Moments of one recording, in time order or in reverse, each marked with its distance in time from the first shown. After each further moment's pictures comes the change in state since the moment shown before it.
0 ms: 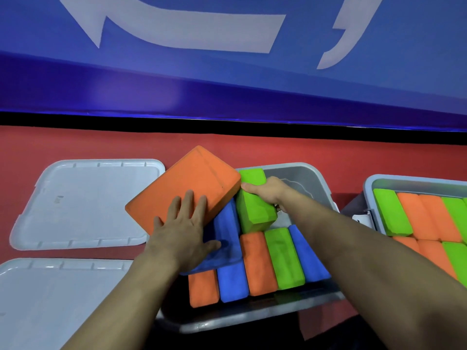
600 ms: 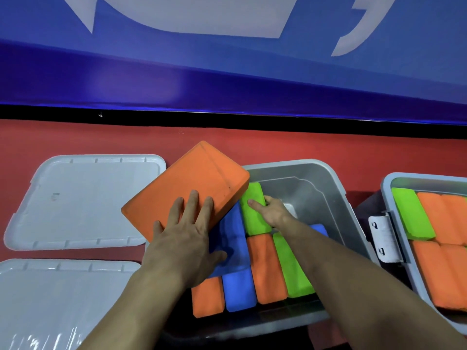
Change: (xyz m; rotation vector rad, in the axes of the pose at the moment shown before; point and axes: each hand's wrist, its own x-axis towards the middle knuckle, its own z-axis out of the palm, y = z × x) left_hand 0.003 0.000 0.002 0.047 -0.015 0.004; right_hand 0.027 0.051 0.056 0.192 -0.015 0.008
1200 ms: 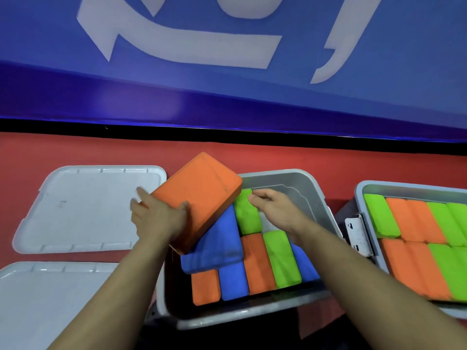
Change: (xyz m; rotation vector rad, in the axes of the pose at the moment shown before) left_hand 0.017 -0.030 -0.008 -0.899 0.440 -0.605; right_hand -0.143 -0.064 -0.042 0.033 0.020 -0.214
